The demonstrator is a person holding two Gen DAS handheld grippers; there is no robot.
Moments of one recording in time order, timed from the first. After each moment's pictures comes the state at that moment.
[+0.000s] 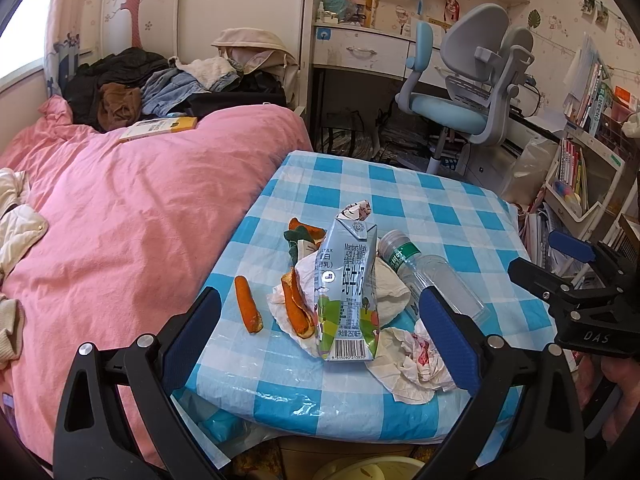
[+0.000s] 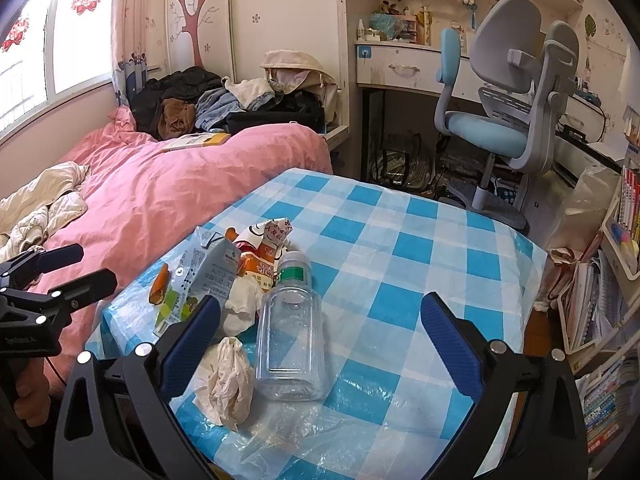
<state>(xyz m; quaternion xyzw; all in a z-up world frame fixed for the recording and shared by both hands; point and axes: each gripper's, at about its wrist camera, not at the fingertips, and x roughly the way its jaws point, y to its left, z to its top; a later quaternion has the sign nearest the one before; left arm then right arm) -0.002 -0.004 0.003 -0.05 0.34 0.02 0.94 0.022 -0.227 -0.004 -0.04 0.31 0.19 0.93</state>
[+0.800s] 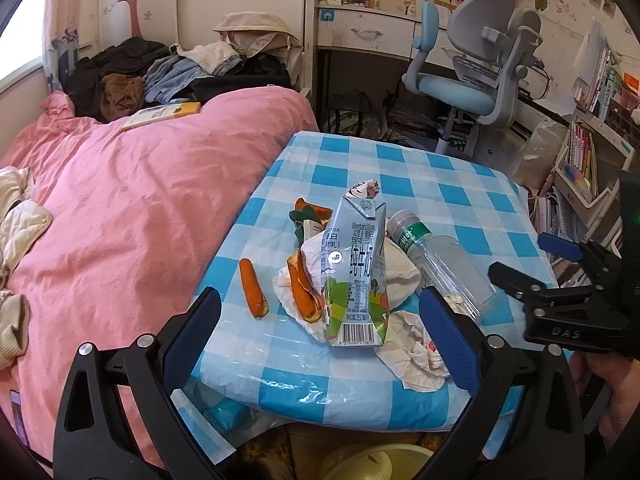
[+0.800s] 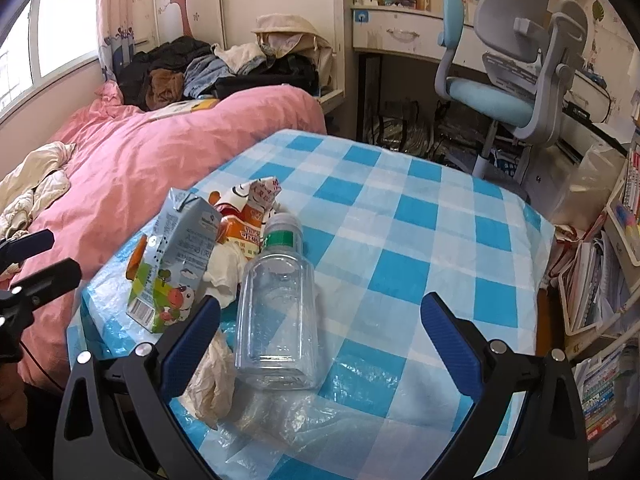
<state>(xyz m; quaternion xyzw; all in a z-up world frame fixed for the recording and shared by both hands) 0.004 -0.006 -0.006 -0.04 0.37 0.03 0.93 0.041 -0.221 -0.031 -0.04 0.36 0.18 0.92</state>
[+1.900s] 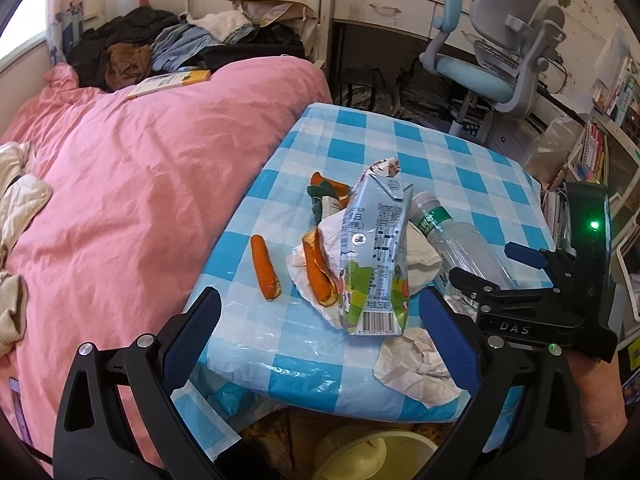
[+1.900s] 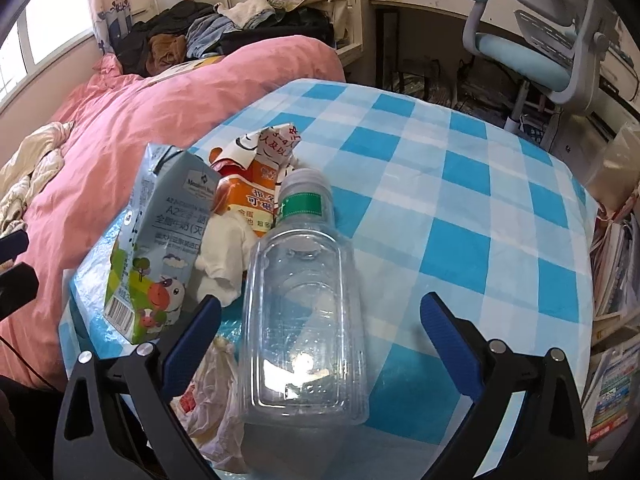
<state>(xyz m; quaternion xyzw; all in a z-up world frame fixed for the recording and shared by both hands) 0.017 0.010 -0.016 -0.06 0.42 0.05 0.90 0.070 -0.188 -0.070 -0.02 0.44 0.21 0.87</state>
